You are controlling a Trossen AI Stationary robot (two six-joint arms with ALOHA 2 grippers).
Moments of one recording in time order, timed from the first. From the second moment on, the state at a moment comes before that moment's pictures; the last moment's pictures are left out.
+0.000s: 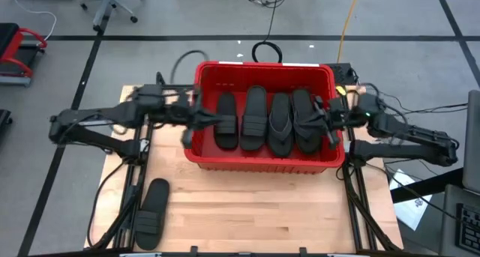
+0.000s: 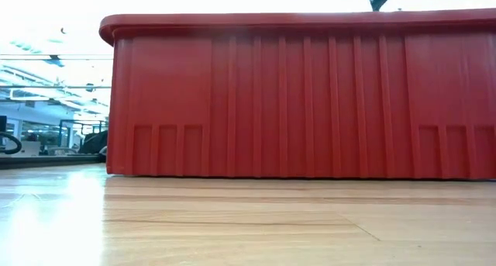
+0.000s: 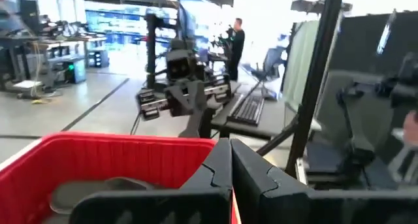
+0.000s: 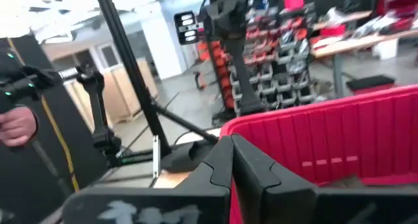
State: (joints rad) left arm 0.10 1.11 1.12 0.02 0.23 -0.09; right arm -0.28 0.64 0.69 0.00 -0.43 0.30
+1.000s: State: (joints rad) left arm -0.63 0.92 0.72 -0.49 0.30 -0.99; right arm -0.23 0.50 0.58 0.05 -0.34 0.41
